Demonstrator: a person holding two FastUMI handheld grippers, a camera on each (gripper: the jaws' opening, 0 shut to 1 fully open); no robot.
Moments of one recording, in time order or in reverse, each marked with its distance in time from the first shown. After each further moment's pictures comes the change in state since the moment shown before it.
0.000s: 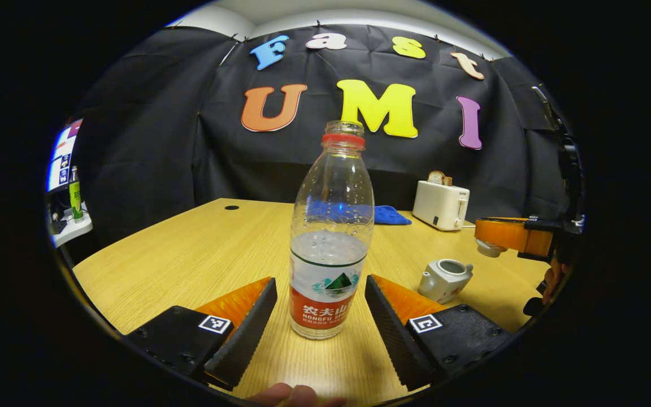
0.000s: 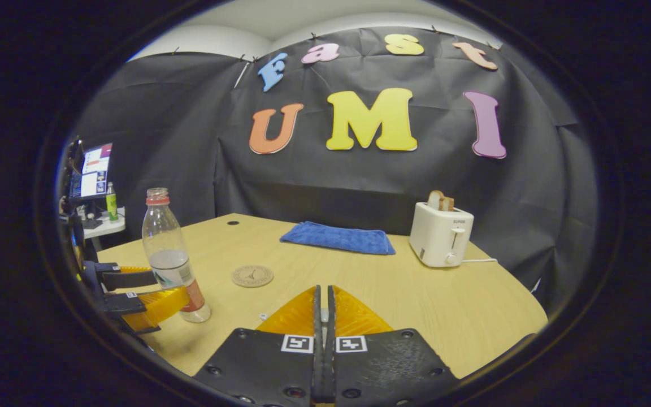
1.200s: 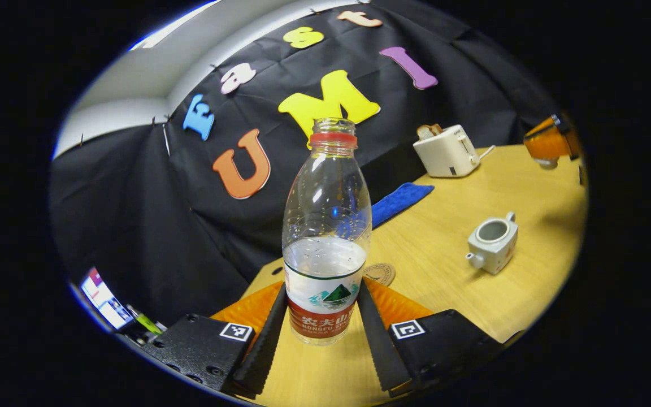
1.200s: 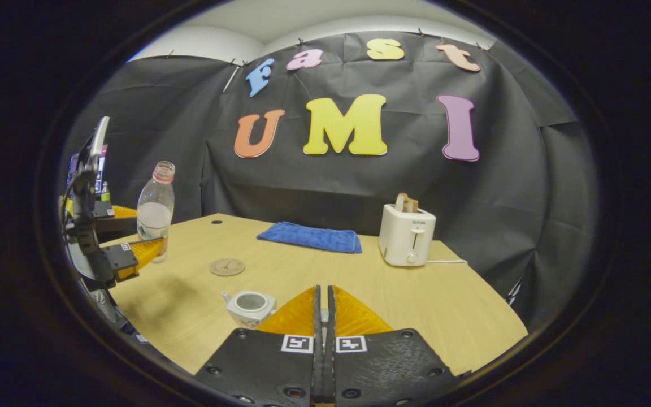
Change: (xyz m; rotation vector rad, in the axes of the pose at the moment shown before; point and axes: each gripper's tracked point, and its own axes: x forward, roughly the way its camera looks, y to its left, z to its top) left arm 0.006 0.023 0.071 0.754 -0.053 0.201; right arm -0.041 -0.068 -0.005 0.004 -0.020 -0.047
